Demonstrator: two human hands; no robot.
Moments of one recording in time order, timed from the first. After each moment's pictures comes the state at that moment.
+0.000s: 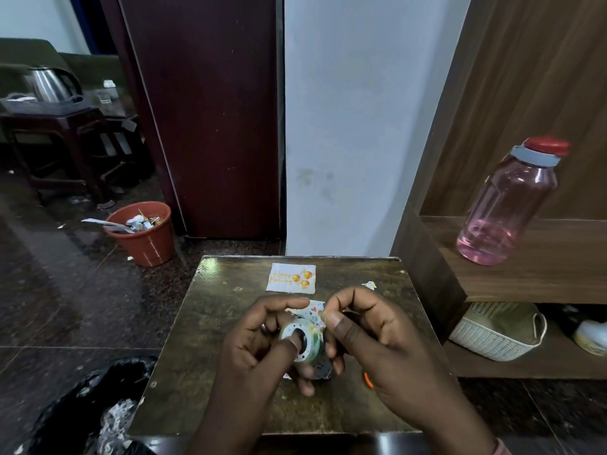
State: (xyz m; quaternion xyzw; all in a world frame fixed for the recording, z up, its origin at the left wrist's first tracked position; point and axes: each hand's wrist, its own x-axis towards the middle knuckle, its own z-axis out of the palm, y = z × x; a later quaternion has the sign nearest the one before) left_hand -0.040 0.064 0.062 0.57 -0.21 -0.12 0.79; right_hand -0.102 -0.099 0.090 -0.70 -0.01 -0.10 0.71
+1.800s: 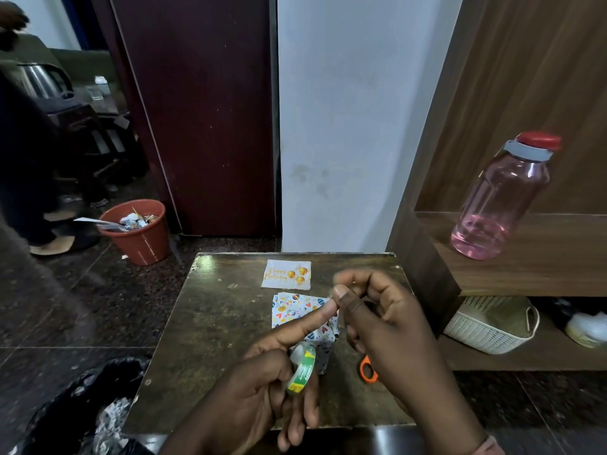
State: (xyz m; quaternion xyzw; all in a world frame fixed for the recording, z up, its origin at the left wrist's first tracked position) left_hand -0.040 0.075 0.055 0.51 -0.30 -0.42 0.68; right_hand -0.095 -0.101 0.090 -0.72 0.12 -0.21 0.65
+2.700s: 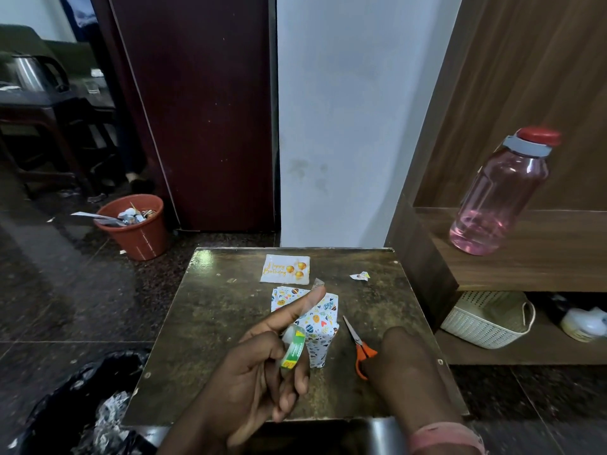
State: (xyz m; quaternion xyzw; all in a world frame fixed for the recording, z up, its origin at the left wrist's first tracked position) left_hand -0.029 0.071 0.051 0.43 -0.25 -0.44 0.75; right_hand -0.104 -0.115 0.043 -0.89 0.41 0.04 0.21
